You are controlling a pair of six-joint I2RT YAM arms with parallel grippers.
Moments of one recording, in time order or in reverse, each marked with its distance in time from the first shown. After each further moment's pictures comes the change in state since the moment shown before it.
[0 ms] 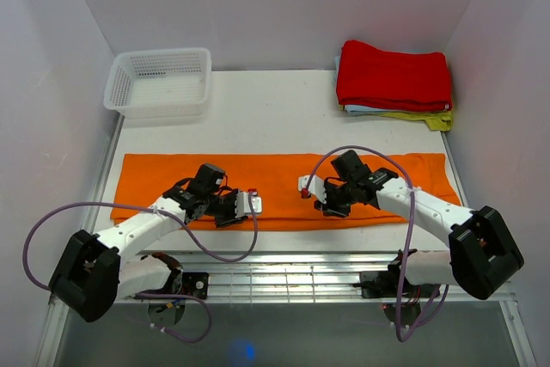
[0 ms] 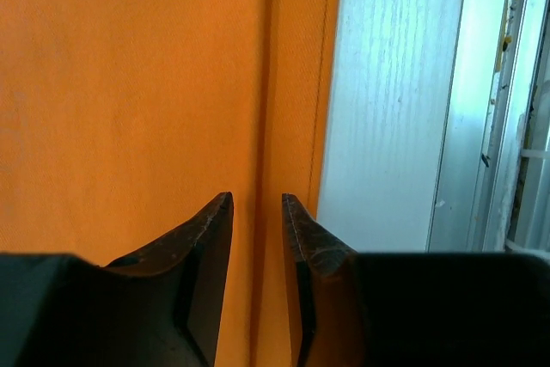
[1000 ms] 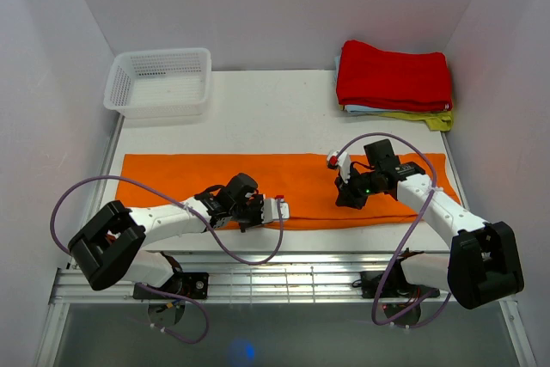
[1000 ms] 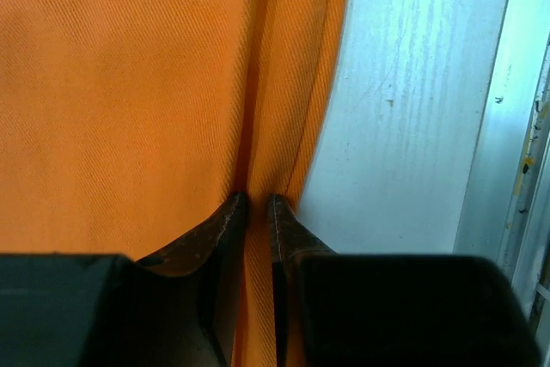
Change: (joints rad) left arm -0.306 0.209 0.003 0.326 -0.232 -0.254; right arm -0.299 -0.062 -0.001 -0.046 -0.218 0.221
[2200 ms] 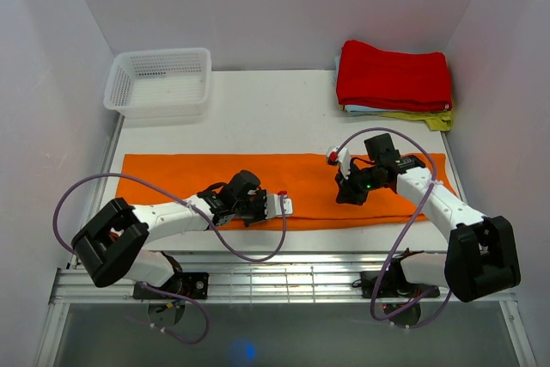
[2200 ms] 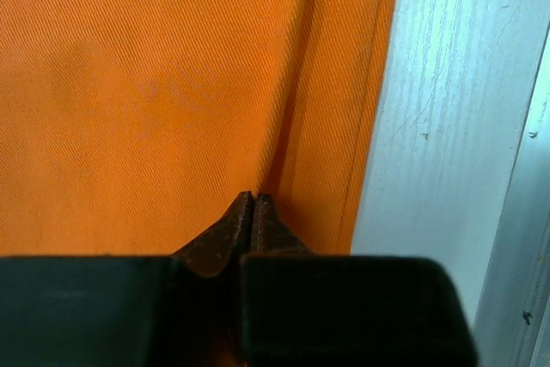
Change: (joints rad) left arm -0.007 0.027 0.027 0.056 -0.040 -0.007; right arm -0.023 0.040 0.067 -0.071 -0.027 -0.048
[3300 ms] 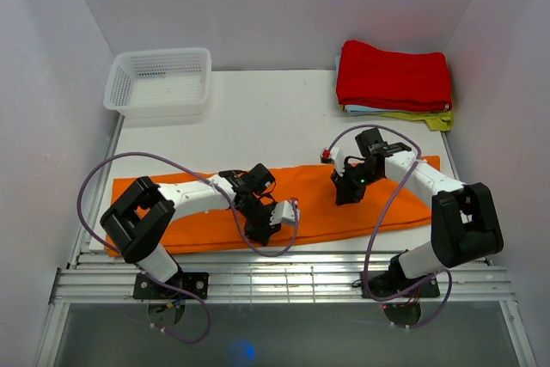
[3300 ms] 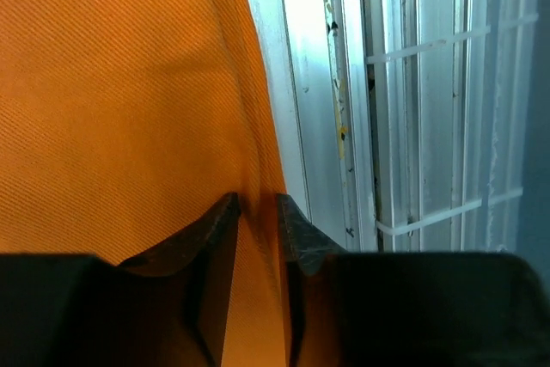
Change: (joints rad) left arm 0.000 0.219 0.267 -0.523 0.357 0.124; right arm -0.004 0.177 0.094 -0.084 0.023 -0.050
